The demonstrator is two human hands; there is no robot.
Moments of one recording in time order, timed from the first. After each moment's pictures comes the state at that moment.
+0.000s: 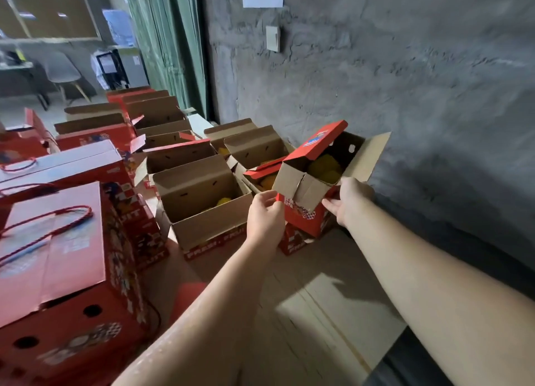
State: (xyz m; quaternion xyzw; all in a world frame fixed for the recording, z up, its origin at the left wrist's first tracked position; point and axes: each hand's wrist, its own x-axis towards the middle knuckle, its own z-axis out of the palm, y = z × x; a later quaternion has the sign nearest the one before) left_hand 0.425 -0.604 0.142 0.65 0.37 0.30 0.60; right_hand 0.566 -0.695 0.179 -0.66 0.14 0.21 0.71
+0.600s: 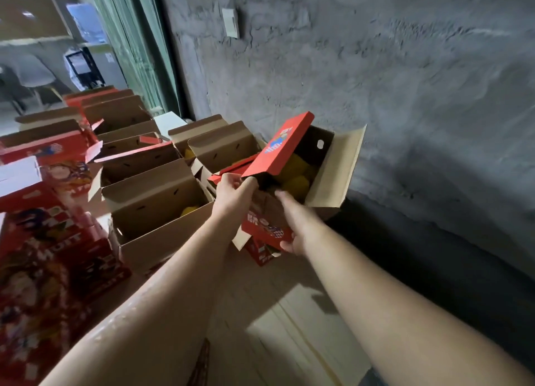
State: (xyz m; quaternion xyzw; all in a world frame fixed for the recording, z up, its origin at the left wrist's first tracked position) left_hand 0.533 -0.572 0.148 0.73 0.38 0.22 0.52; right_hand 0.590 -0.699 0.145 -0.66 0.09 0.41 0.62
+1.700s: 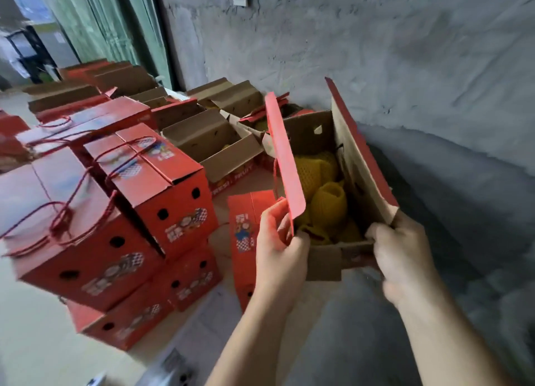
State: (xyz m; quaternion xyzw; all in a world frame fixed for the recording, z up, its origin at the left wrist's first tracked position) left_hand 0.065 -0.709 0.135 0.64 0.19 0.25 0.71; right_hand 0.117 -0.842 0.184 -0.78 0.05 0.06 0.62
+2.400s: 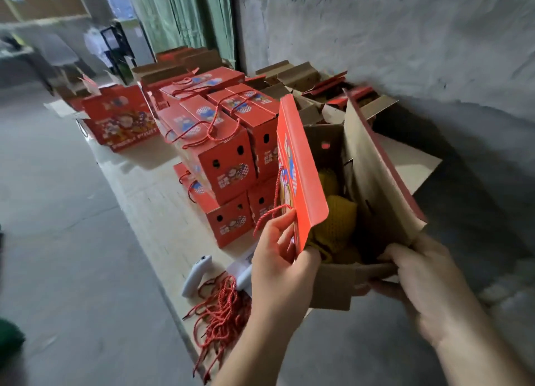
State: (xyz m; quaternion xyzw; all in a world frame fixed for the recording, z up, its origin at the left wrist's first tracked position) left_hand -0.239 -0.715 0.147 0.60 0.22 0.26 0.72; right_hand -0.161 -0.857 0.197 -0.81 0.05 0.20 0.56
